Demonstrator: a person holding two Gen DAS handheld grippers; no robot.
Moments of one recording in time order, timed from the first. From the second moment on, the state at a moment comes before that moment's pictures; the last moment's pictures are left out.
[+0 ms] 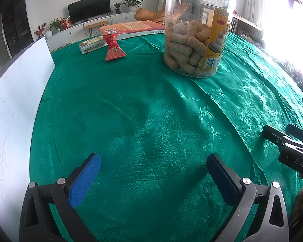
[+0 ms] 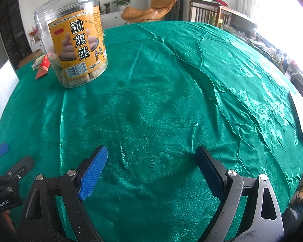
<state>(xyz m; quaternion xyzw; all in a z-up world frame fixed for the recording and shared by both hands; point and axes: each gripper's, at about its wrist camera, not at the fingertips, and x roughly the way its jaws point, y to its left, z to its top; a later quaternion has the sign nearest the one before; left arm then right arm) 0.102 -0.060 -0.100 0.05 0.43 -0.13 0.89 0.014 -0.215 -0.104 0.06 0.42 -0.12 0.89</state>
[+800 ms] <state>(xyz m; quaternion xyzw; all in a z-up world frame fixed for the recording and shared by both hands) 0.063 -0.027 -0.104 0.05 0.44 -0.11 0.89 0.005 -0.214 -0.096 0.10 0.40 -0.05 0.91</state>
